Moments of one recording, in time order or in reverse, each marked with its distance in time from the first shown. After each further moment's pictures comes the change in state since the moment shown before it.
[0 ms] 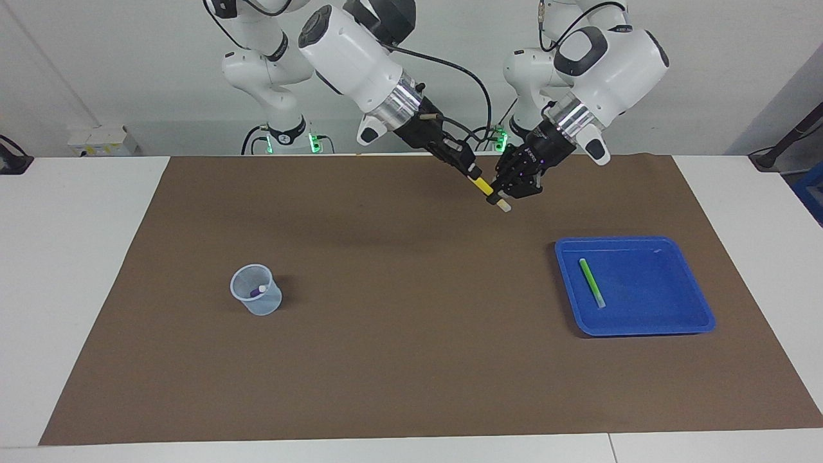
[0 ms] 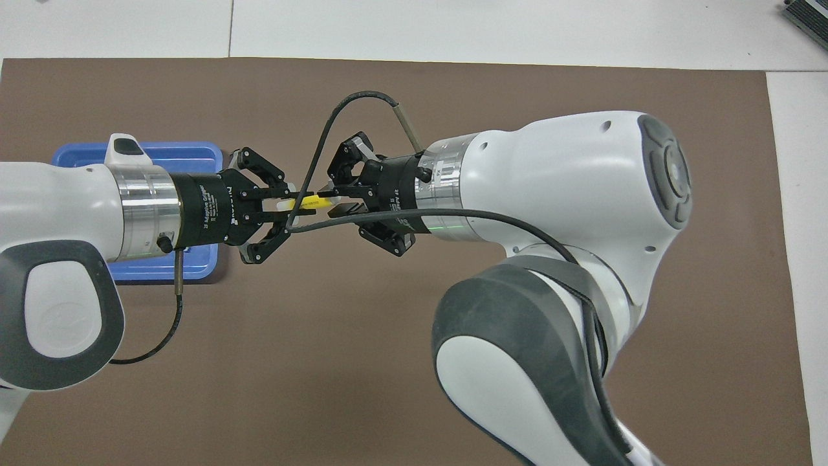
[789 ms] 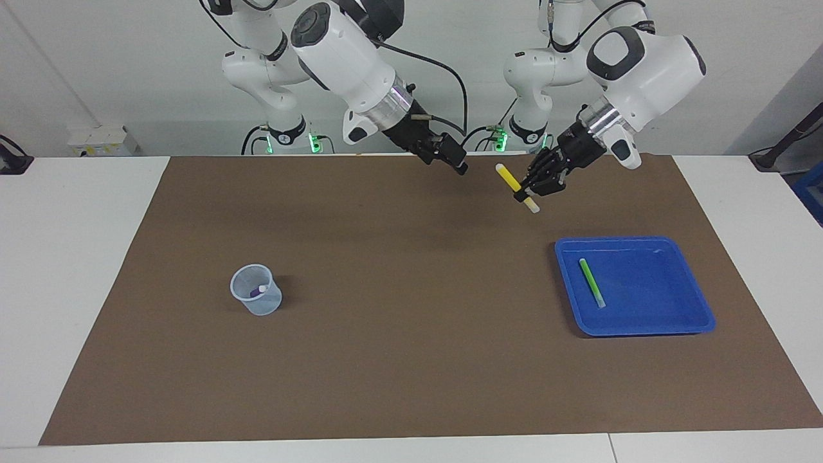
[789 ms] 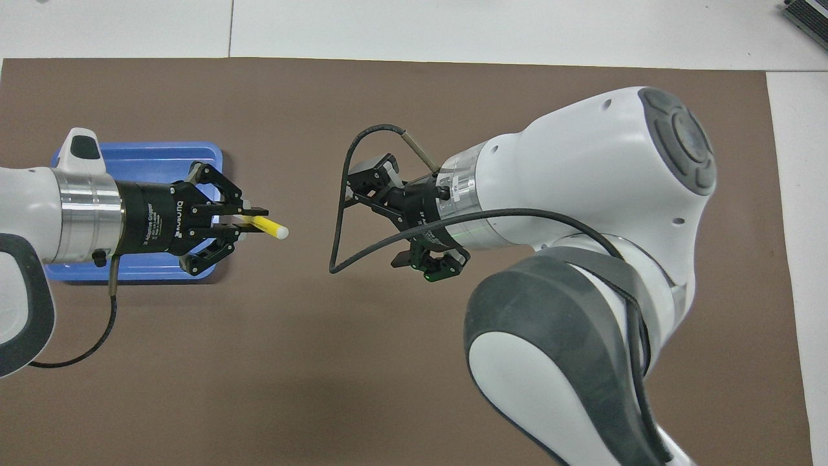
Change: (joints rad) left arm 0.111 -0.032 0.022 -0.037 0.080 -0.161 0.433; right arm -0.045 -0.028 -0.009 0.013 -0.098 -0.257 -0.124
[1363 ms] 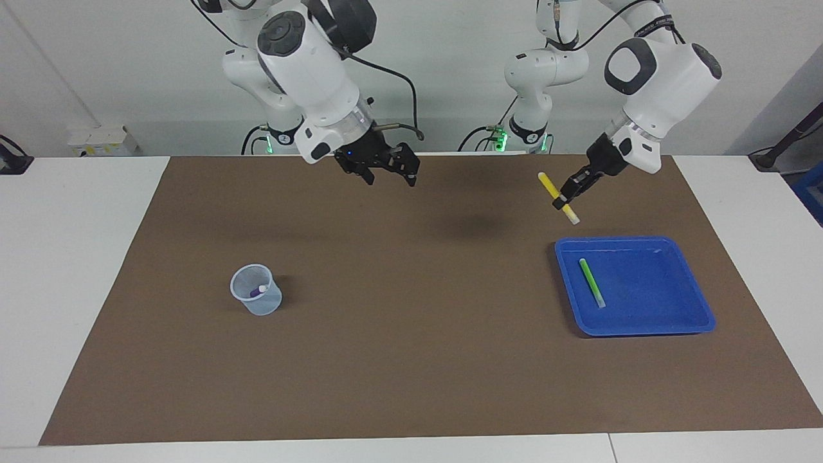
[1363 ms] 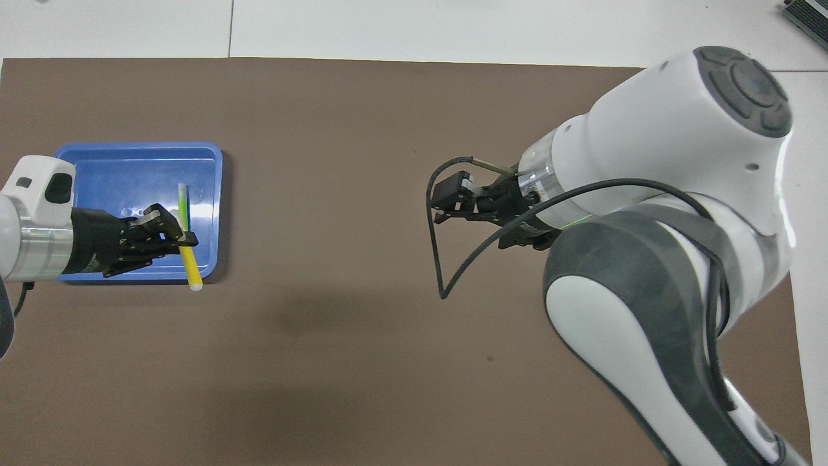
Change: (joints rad) left arm 0.161 -0.028 0.004 -0.109 0.203 0.003 0.813; right arm -0.141 -0.010 -0.005 0.002 -0.209 -0.248 -0.522
